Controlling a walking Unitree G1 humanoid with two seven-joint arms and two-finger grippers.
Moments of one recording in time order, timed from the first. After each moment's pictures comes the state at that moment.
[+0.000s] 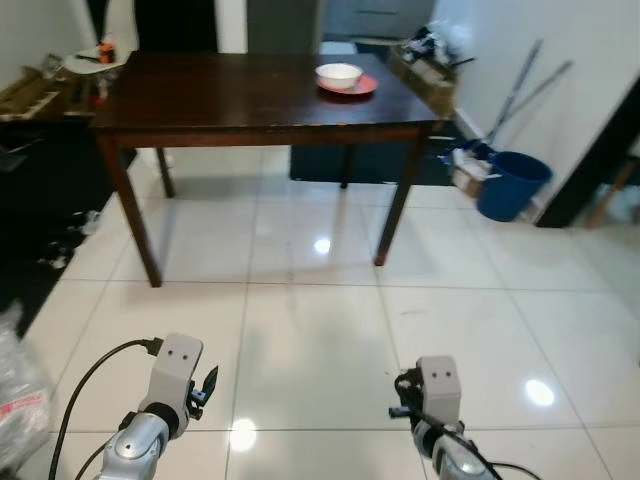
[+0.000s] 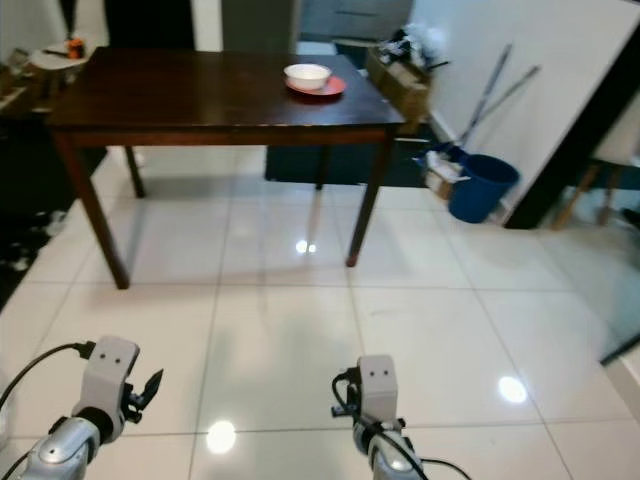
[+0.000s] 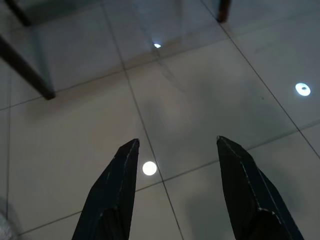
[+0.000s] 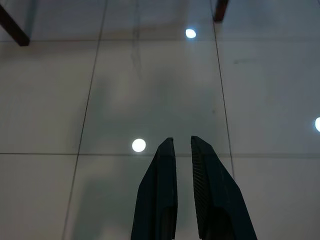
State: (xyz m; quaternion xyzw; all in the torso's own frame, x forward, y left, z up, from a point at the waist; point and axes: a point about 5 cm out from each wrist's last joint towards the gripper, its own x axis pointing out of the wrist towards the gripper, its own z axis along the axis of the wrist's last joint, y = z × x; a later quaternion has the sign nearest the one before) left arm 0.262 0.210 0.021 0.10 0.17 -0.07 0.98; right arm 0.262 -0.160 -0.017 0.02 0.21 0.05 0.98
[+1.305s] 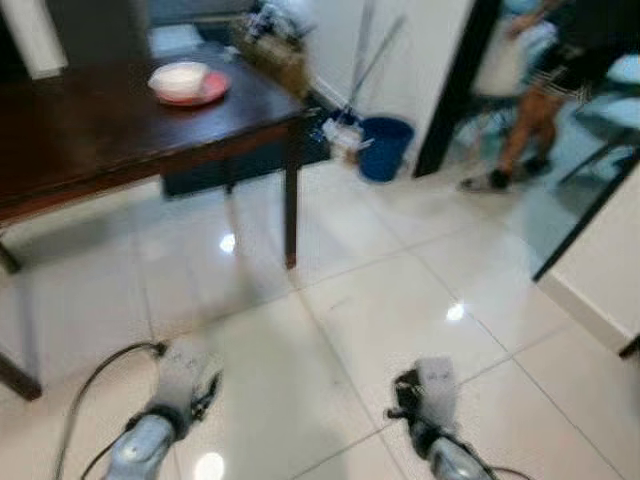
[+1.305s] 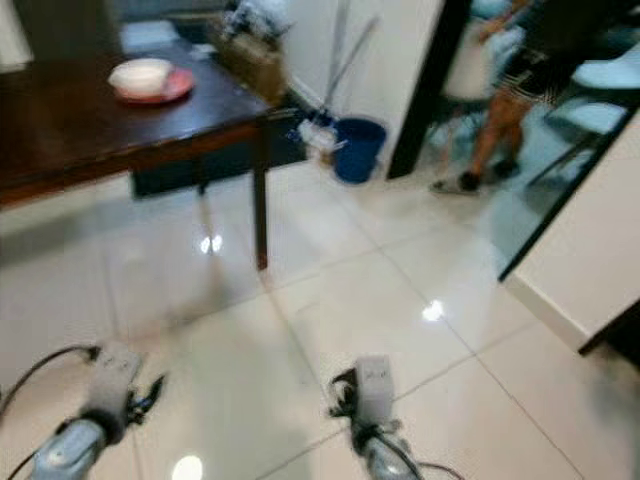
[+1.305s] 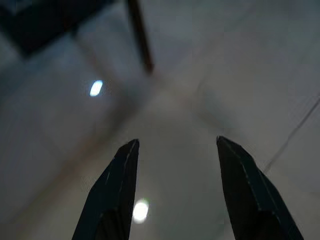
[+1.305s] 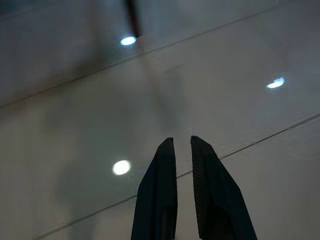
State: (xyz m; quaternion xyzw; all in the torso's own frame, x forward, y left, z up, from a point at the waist) left arm 0.275 0.189 0.036 0.12 0.12 -0.11 0.98; right arm 0.267 -0.171 -0.009 0.02 0.19 0.03 0.98
